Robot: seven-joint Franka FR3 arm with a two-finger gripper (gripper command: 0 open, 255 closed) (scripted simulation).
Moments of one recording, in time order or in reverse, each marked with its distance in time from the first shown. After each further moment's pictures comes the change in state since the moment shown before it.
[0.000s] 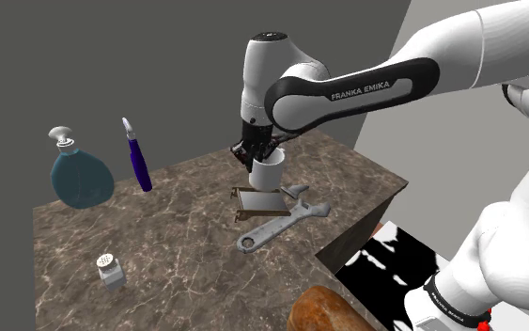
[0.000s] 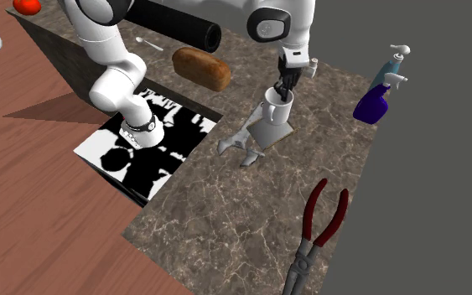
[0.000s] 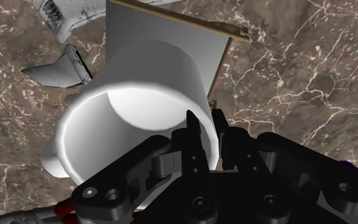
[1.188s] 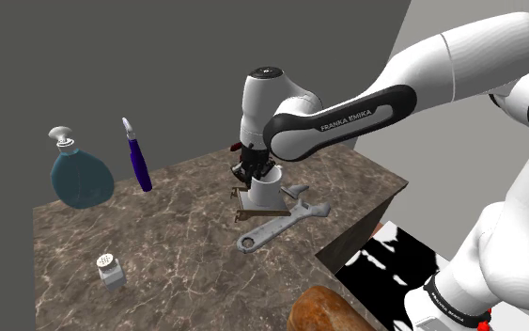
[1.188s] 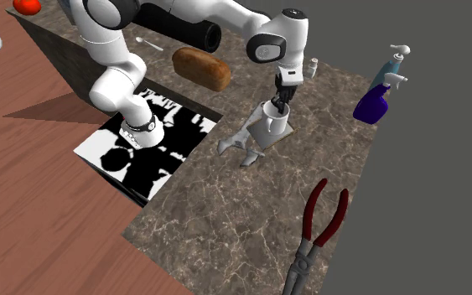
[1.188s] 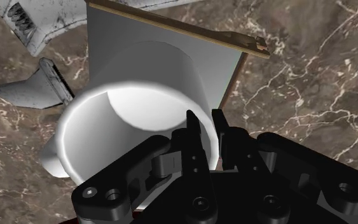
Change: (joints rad) arm 0.002 0.054 -0.005 -0.101 -0.028 0.153 0.028
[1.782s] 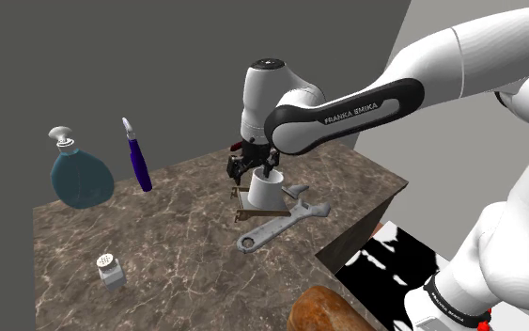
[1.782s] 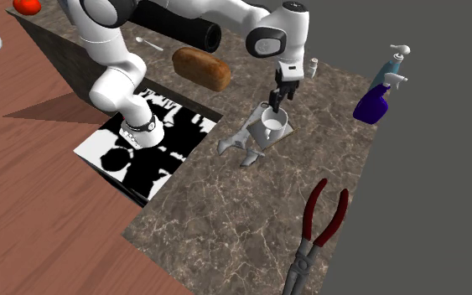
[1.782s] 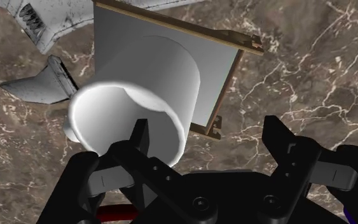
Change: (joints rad) arm 0.000 -0.024 0.003 0.015 0.010 -0.036 -0.007
